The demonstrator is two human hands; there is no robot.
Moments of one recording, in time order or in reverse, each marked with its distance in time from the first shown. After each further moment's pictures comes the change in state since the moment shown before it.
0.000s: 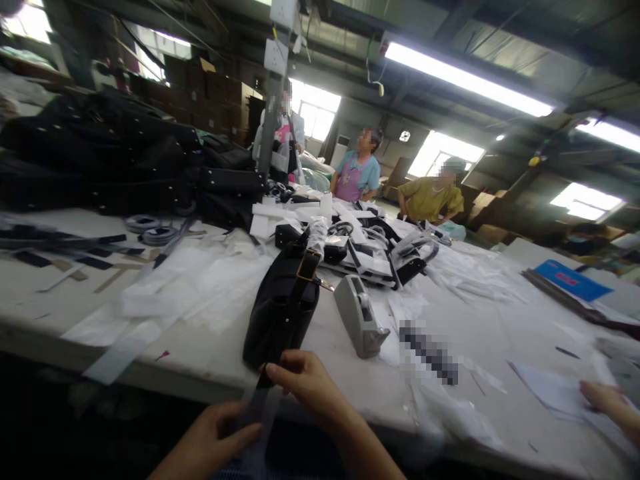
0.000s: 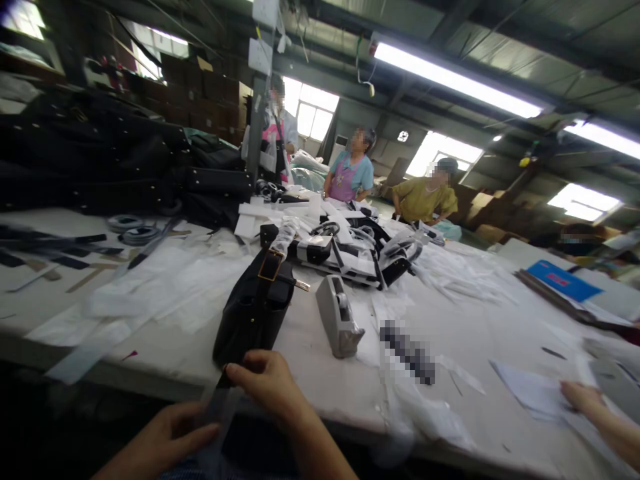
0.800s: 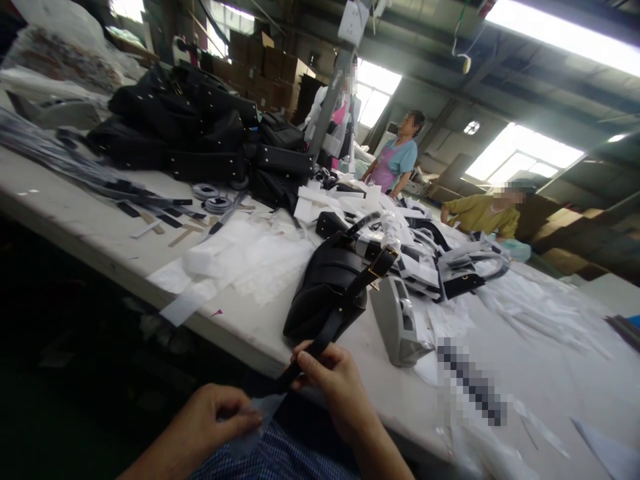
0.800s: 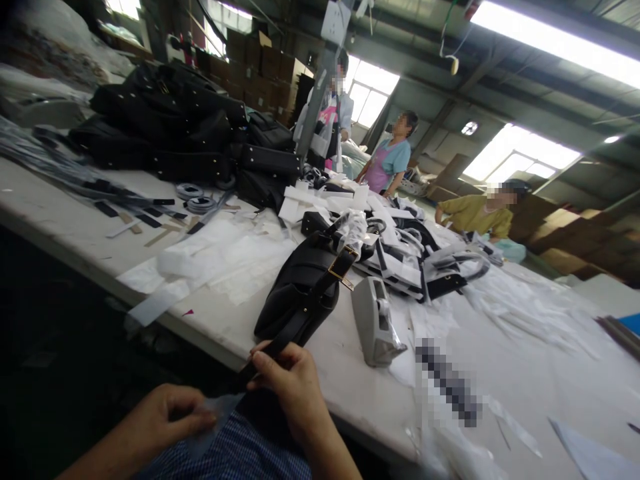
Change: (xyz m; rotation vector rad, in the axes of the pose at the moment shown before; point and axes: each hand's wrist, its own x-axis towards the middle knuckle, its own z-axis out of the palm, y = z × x) left_hand -0.055 -0.002 -0.030 0.263 0.289 -0.101; right_hand -0.008 -0.018 0.032 0.252 -0.026 0.037
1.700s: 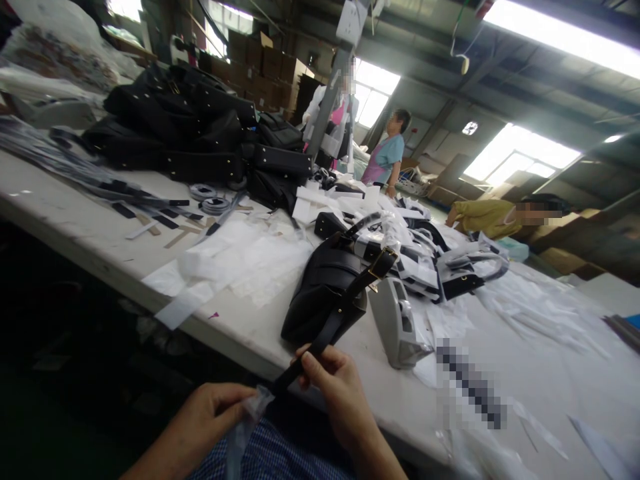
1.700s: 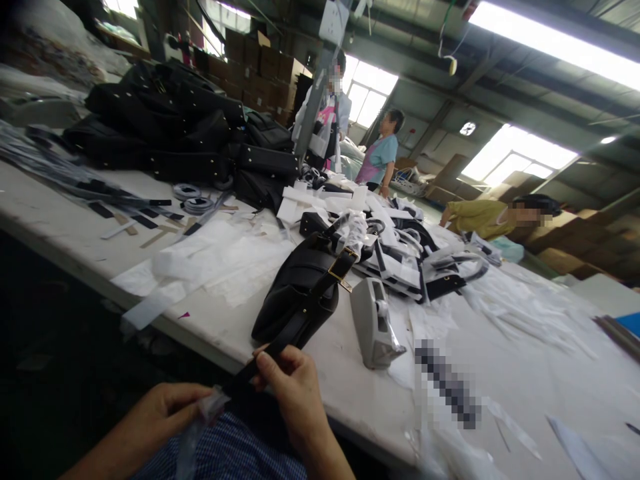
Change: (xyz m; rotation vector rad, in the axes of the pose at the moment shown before) left_hand 0.005 0.011 0.001 -0.145 -0.027 0.025; right_hand 0.000 0.005 -0.007 -0.095 0.094 -0.068
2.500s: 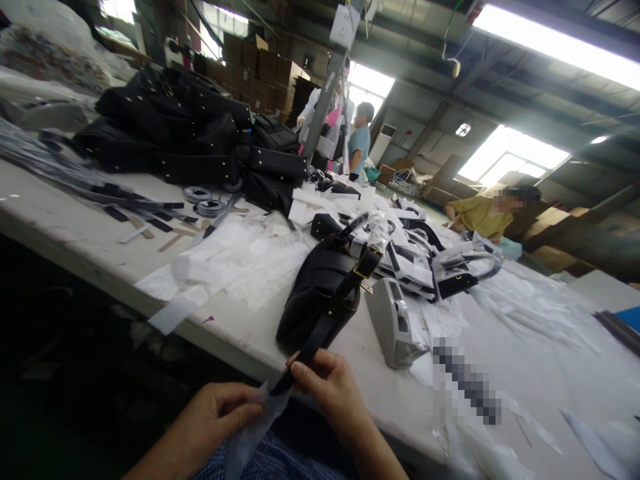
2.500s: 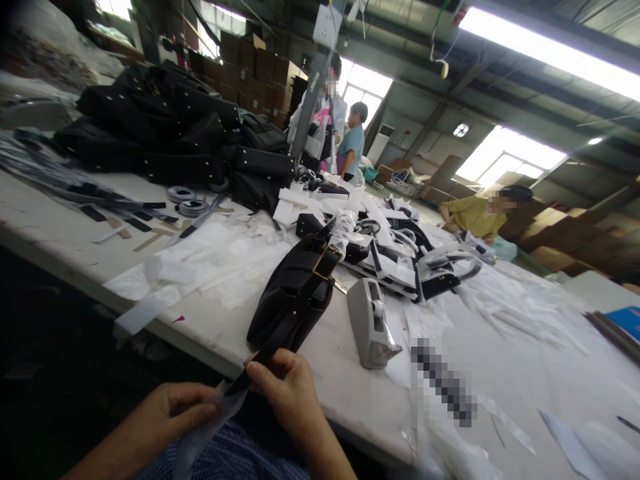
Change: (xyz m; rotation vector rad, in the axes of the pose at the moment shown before) left_hand 0.007 0.004 0.005 -0.121 -0.054 -0.031; right_hand 0.003 0.001 -0.005 -0.110 -0.105 0.014
